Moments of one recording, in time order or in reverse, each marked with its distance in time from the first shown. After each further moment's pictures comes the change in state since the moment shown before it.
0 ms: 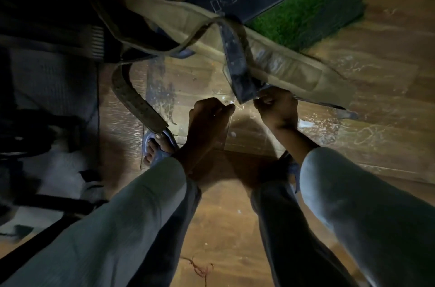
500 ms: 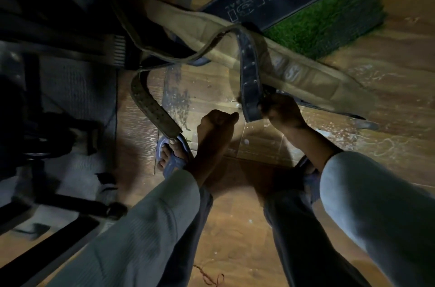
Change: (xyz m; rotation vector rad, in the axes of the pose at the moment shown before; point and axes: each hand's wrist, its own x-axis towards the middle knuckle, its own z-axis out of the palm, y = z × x) left_hand -0.005 -0.011 -0.009 -0.105 0.042 -0.151; right_hand 0.005 -0.028 -0.003 0.104 -0.326 -0.002
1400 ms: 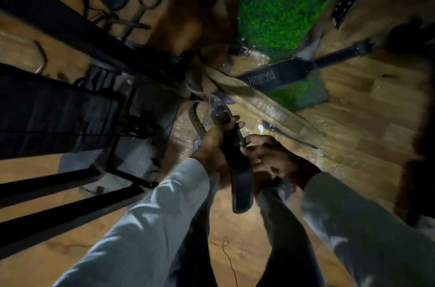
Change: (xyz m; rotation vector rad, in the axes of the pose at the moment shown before) left_hand -0.296 0.181 -0.180 -0.880 -0.303 -0.245; right_hand -0.353 -0.197 -0.072 0.349 -0.612 -0.010
